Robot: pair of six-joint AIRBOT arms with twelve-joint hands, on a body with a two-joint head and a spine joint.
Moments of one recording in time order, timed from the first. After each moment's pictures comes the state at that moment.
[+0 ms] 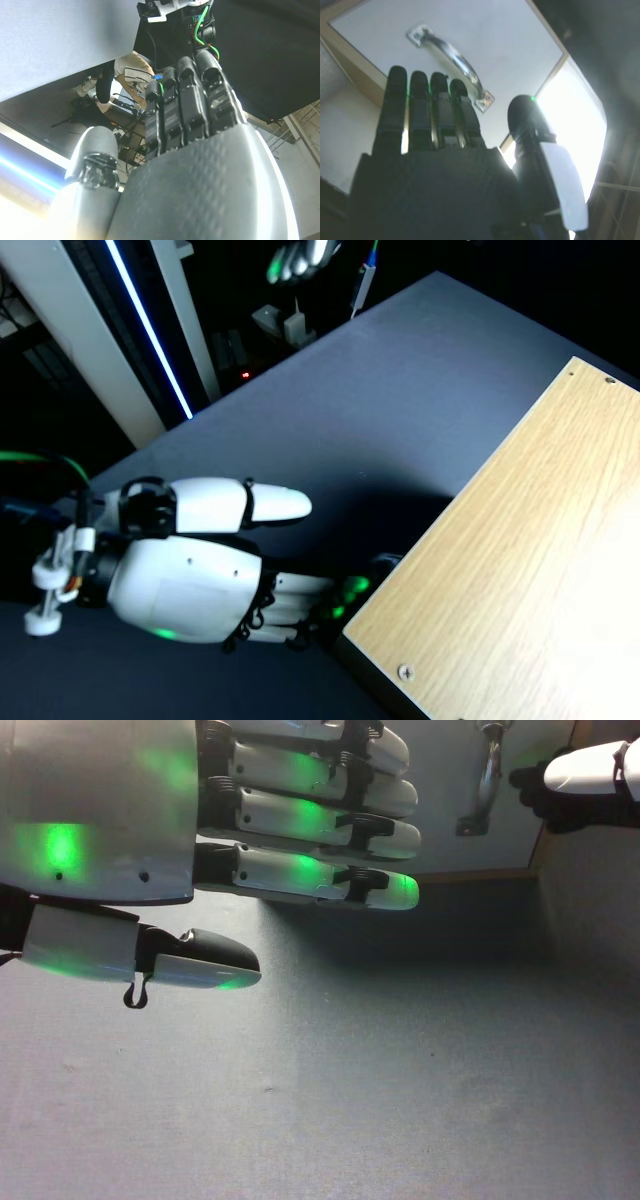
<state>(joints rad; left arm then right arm) -0.03 -0.77 1.07 1.55 -1.04 0.12 -0.39 -1.00 1.40 -0.88 0.32 1.03</state>
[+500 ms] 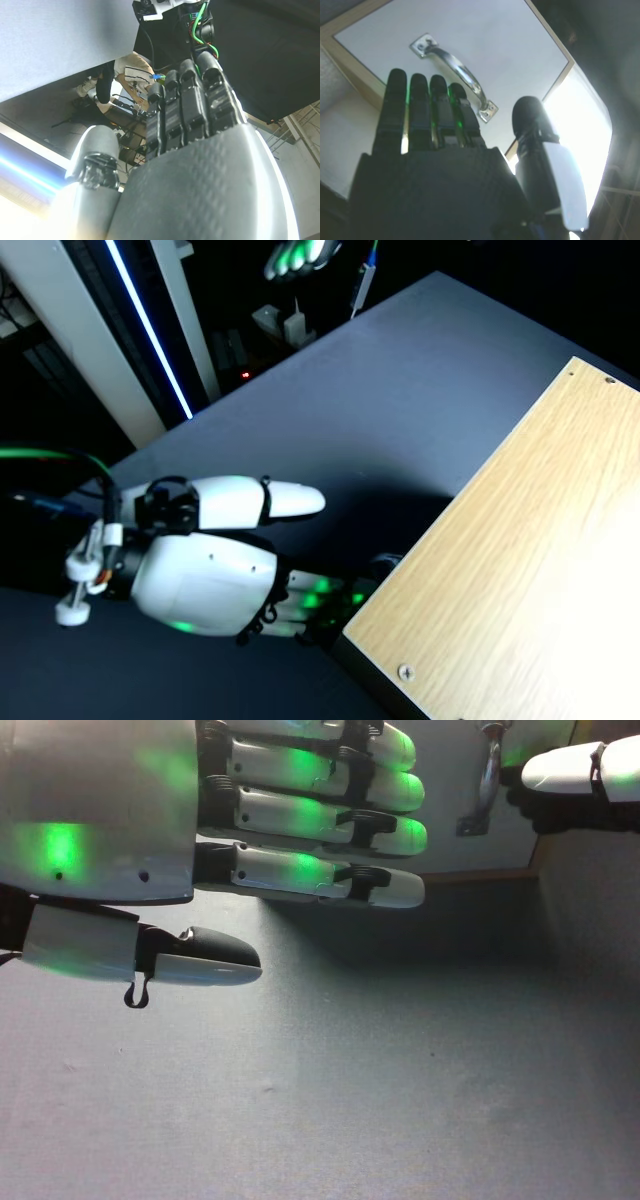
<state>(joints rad) -0.03 -0.77 1.07 1.55 -1.04 0.12 -0.38 -1.03 1.40 -0.88 0.28 1.03</state>
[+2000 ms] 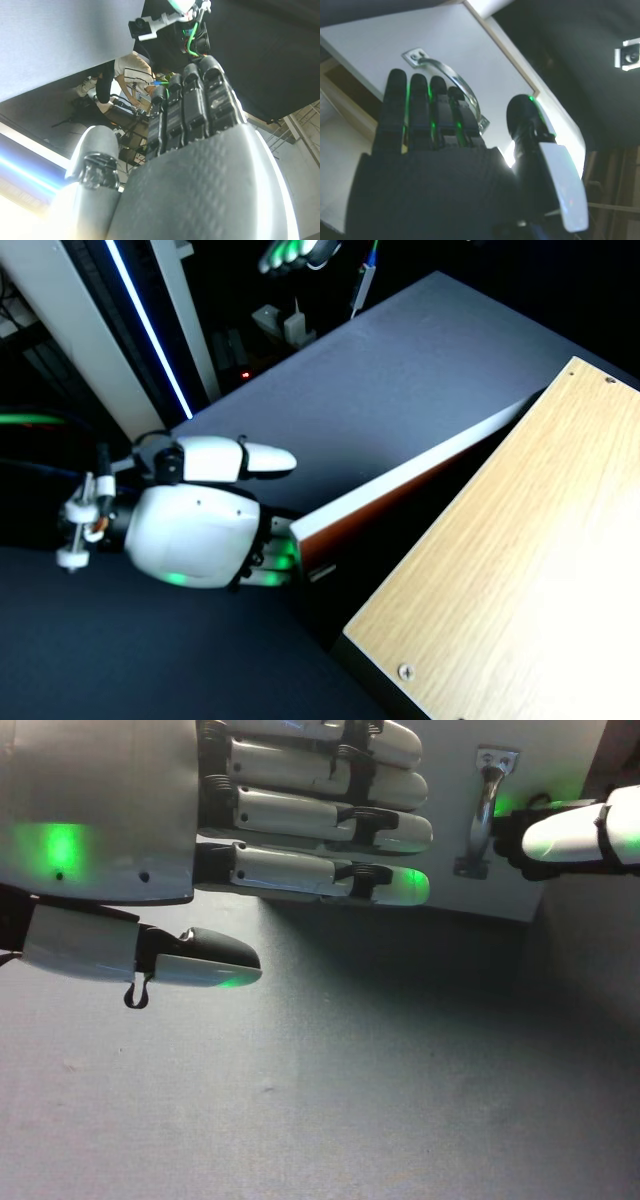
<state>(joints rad) -0.03 -0.77 1.07 1.55 -1.04 0.12 -0.42 -0.92 1.24 -0.98 0.37 1.03</state>
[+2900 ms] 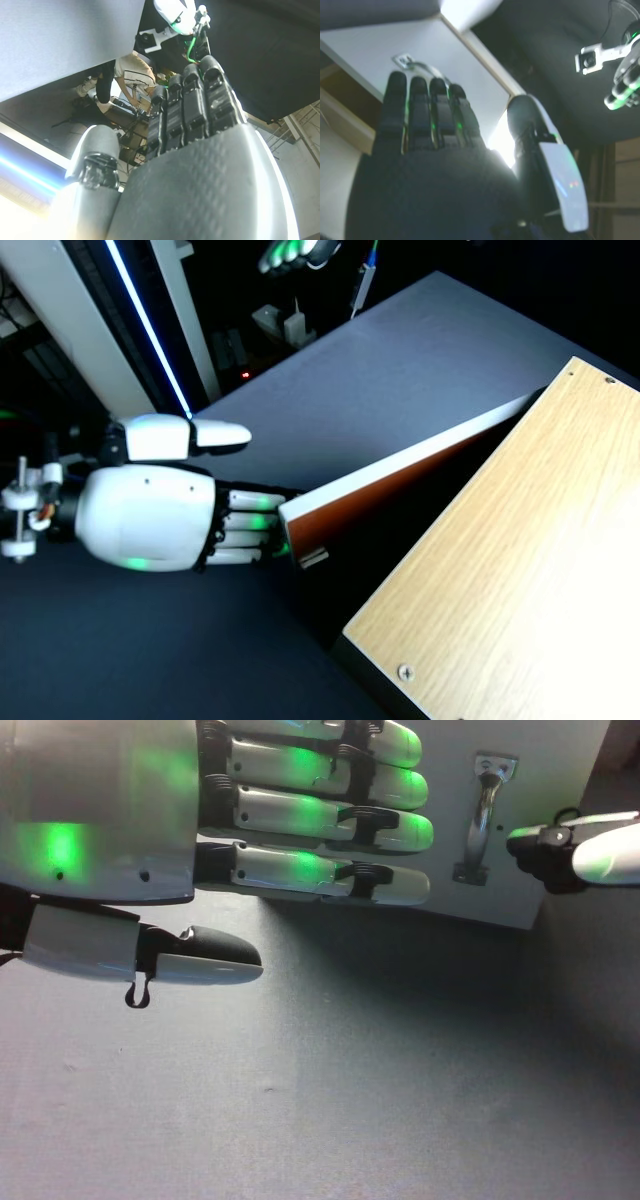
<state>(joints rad) -0.03 -0.77 1.07 1.55 -1.04 0.12 -0.48 -0.84 1.22 -1.00 0.56 1.03</state>
